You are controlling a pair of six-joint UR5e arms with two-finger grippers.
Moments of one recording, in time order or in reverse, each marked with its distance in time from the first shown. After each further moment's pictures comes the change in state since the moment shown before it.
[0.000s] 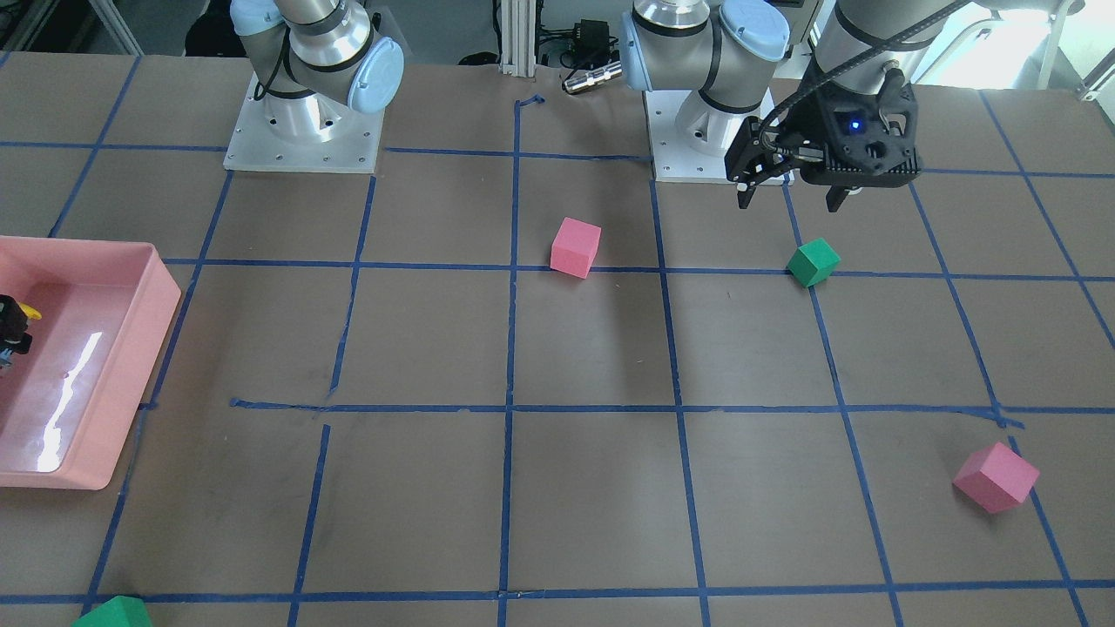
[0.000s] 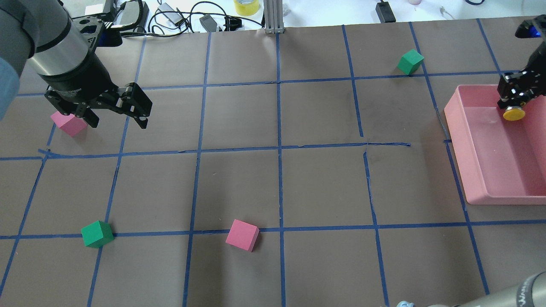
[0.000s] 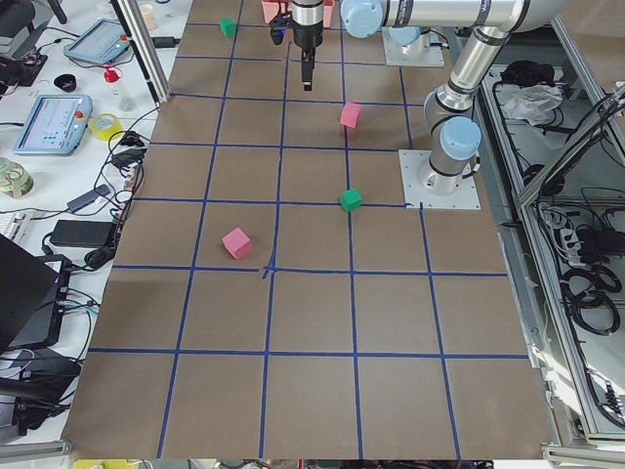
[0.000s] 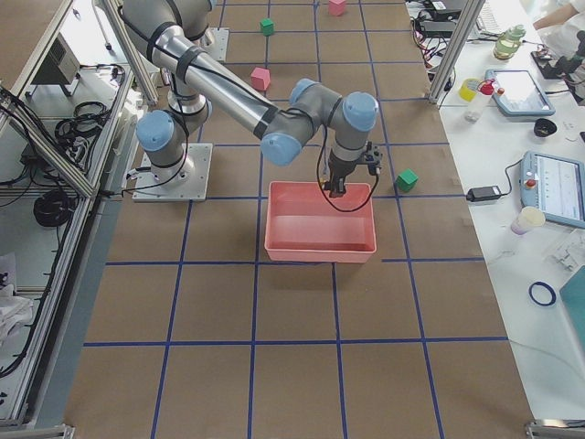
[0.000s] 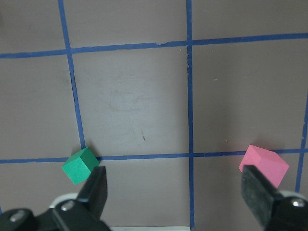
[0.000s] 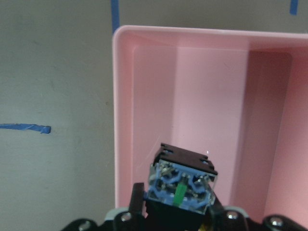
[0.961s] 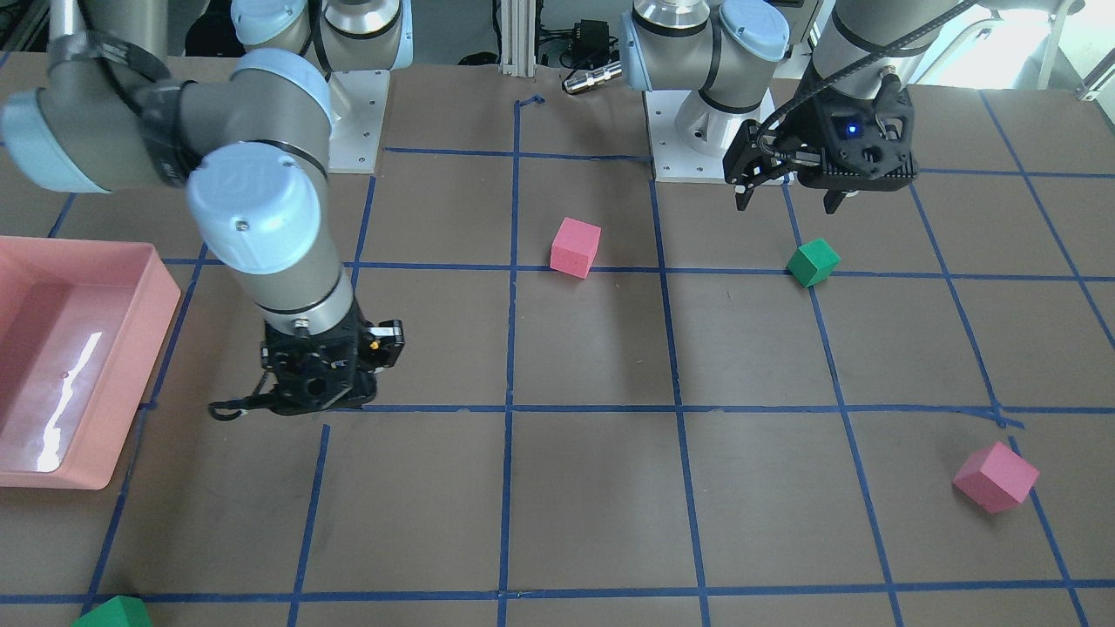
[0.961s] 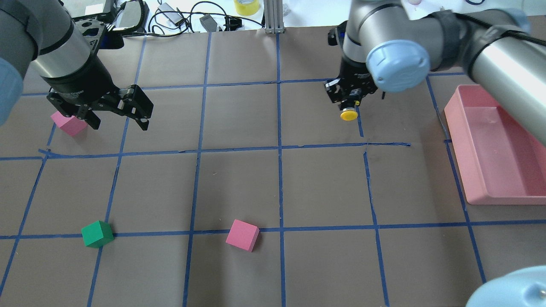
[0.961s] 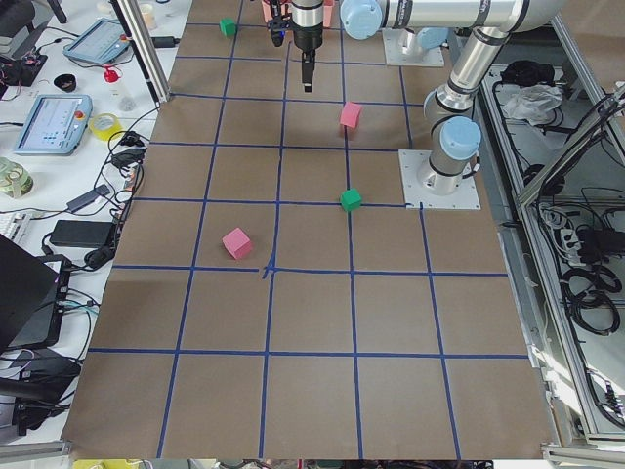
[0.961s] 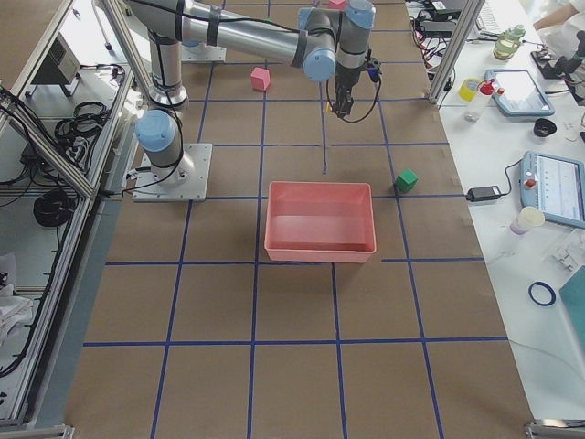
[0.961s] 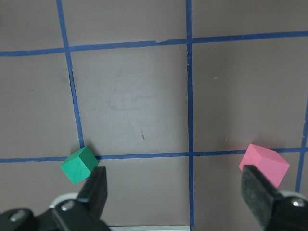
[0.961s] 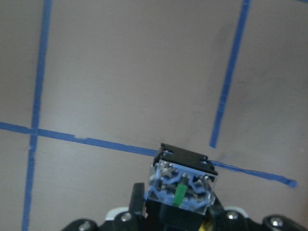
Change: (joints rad) left arm 0.000 0.000 -0.010 0.006 -0.004 0.003; right arm 0.646 0.090 -0.006 -0.117 0.056 0.425
